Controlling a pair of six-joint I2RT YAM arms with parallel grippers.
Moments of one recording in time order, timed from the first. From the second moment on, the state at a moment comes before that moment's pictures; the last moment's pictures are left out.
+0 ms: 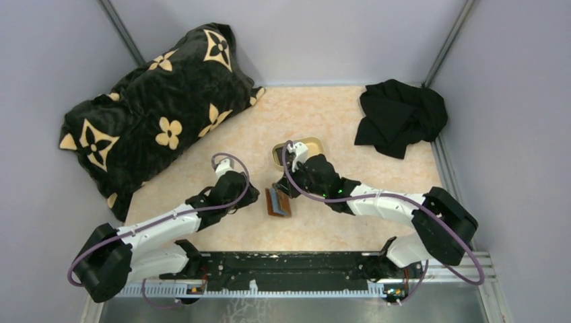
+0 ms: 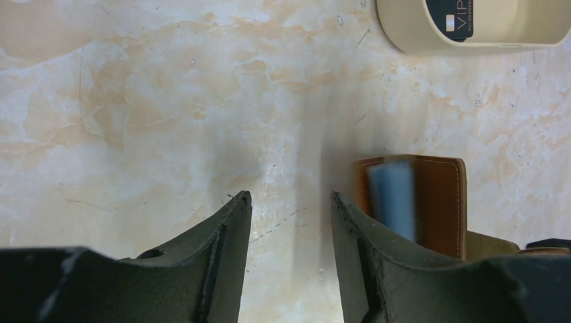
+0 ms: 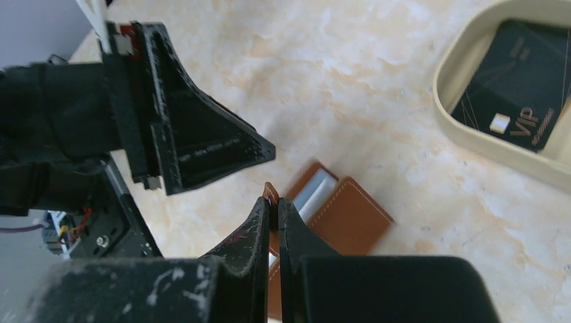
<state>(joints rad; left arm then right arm) -0.76 1.09 0.44 -0.08 -0.33 -0.93 0.89 1.38 0.67 0.30 -0.14 0.39</state>
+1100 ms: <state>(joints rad) -0.78 1.38 0.43 0.32 0.04 -0.97 0.89 1.33 0.58 0.36 -0.12 0.45</state>
